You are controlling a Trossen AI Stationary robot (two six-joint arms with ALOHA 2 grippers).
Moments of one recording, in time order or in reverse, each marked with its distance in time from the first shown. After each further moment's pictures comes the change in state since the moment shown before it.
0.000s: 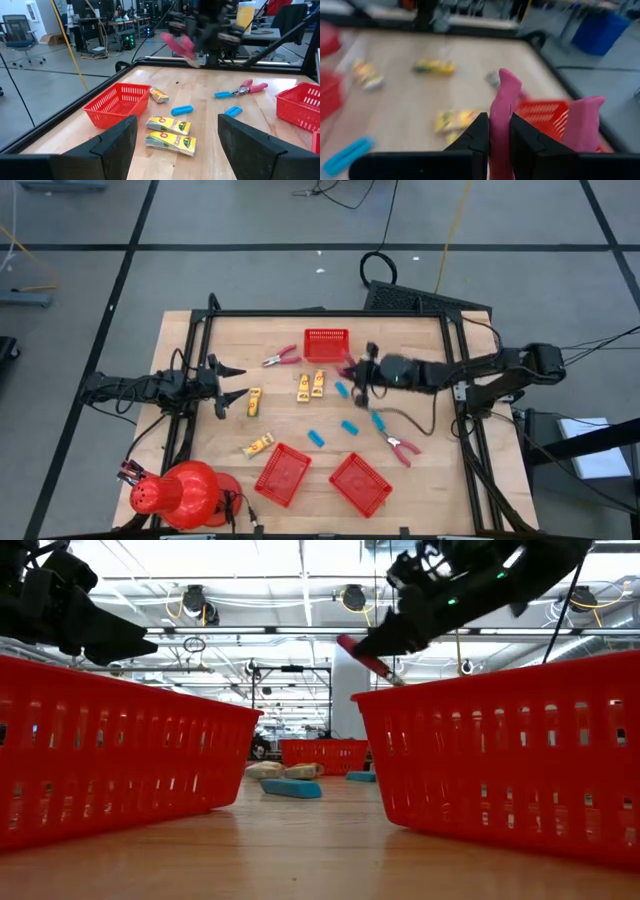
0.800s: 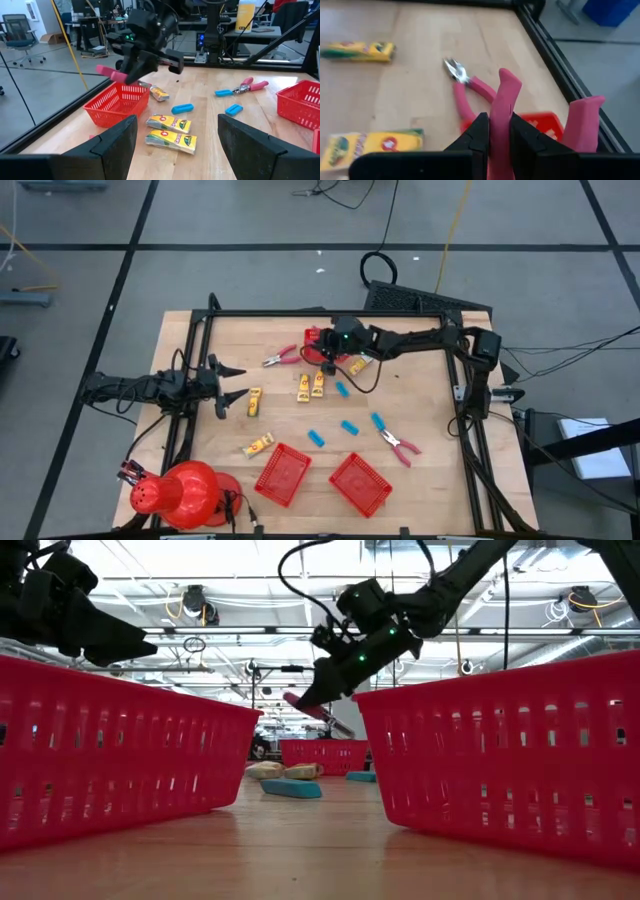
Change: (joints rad) left arm 0.000 0.000 0.000 -0.008 -0.001 0.001; right arm -0.268 0.487 0.471 -0.173 -0.223 -0.119
